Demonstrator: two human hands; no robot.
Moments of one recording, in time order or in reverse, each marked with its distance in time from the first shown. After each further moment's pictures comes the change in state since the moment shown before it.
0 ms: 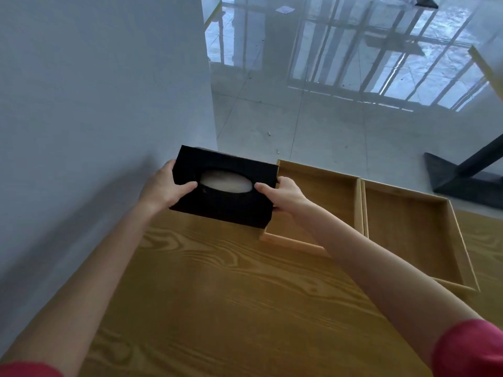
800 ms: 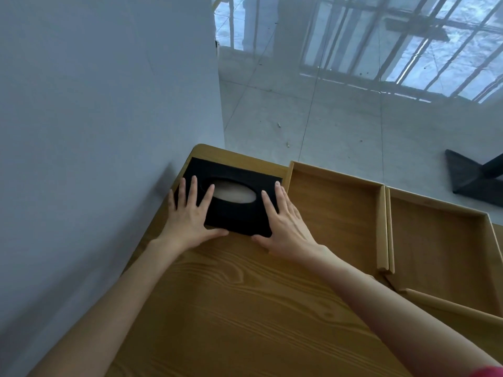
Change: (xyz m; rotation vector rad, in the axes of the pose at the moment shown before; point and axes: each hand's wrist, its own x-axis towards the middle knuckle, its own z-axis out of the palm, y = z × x) left_hand 0.023 -0.040 0.071 0.677 -0.183 0.167; right_hand 0.006 0.036 0.027 -0.780 -0.043 -0.433
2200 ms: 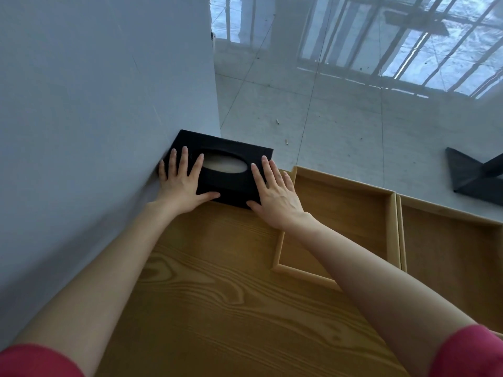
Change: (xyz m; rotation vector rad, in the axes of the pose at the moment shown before) left_hand 0.082 -0.016 -0.022 0.008 0.026 -0.060; right_hand 0.084 0.009 -0.008 -0.152 0.041 -0.006
